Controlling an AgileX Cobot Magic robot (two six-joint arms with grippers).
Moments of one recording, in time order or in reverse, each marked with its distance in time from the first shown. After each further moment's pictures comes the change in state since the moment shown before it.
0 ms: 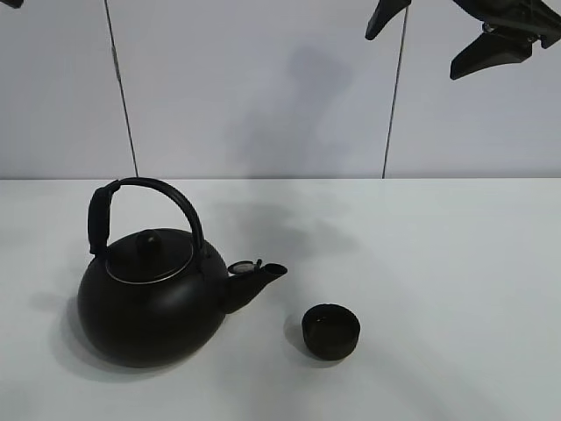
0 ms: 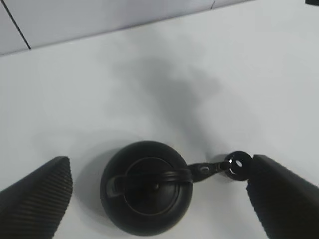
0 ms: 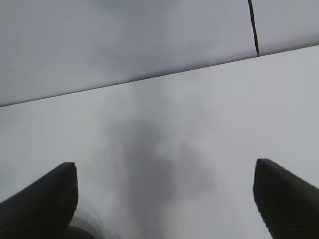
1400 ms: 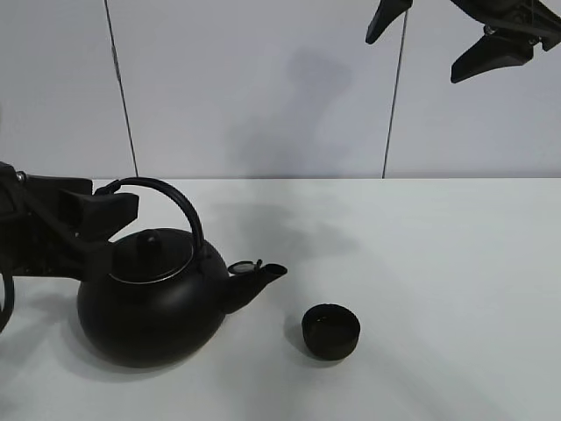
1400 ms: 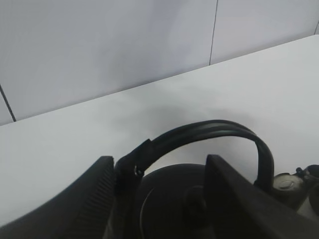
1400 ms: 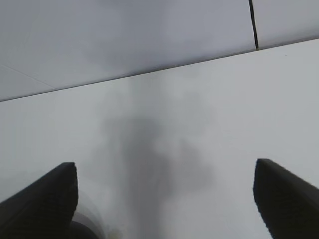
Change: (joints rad) left arm -0.039 0.391 1.000 0.072 -1.970 0.145; right arm 0.000 0.000 0.000 0.000 0.019 0.000
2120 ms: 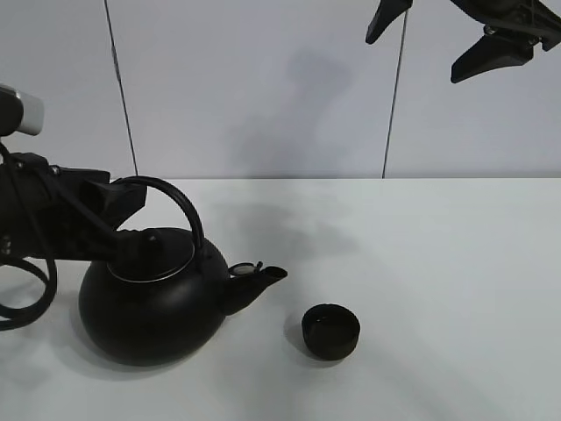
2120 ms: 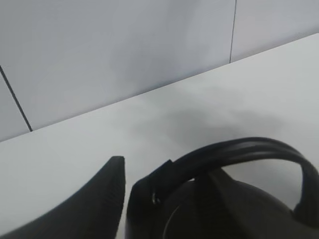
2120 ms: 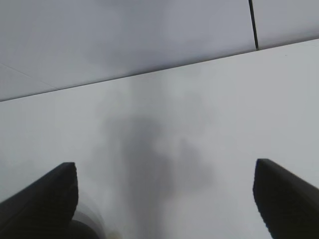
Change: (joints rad) left arm 0.000 0.071 -0.096 -0.070 0.028 0.091; right arm 0.000 0.000 0.000 0.000 0.000 0.000
